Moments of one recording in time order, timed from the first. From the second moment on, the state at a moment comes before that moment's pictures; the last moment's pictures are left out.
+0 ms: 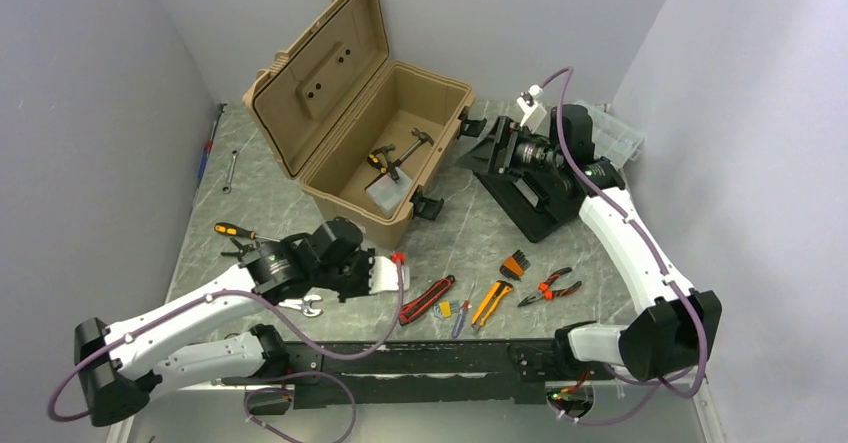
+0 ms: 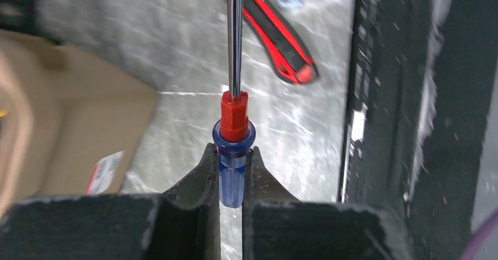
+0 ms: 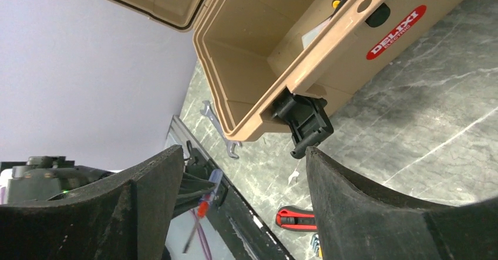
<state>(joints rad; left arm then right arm) -0.96 0.96 0.83 -0.75 0.25 0.62 0.25 1.28 1.19 -0.34 -0.71 0.62</state>
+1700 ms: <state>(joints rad) -0.52 1.90 1.84 -0.97 -0.06 -0.12 0.23 1.14 0.98 -0.60 -0.01 0.57</state>
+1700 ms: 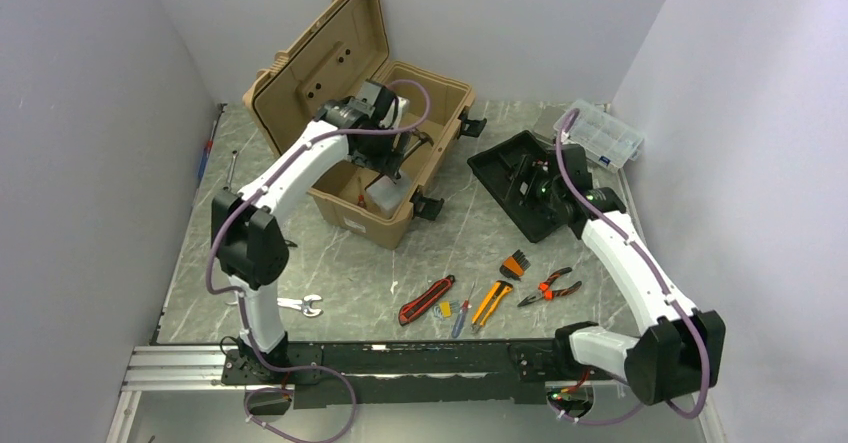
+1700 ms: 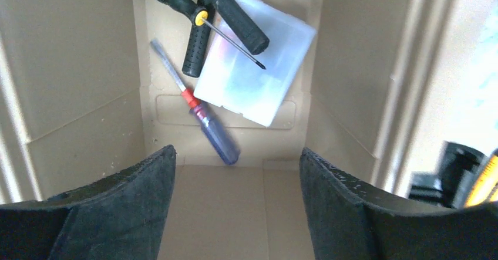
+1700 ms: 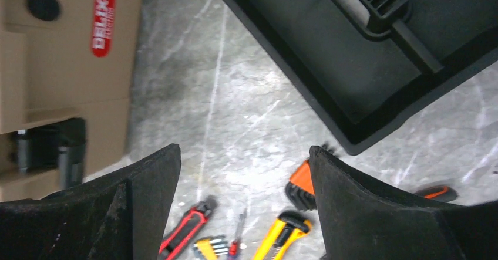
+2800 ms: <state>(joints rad) -0.71 0.97 1.24 -0.81 0.04 -0.15 0.06 1.96 1.50 -0.59 -0.08 -0.06</state>
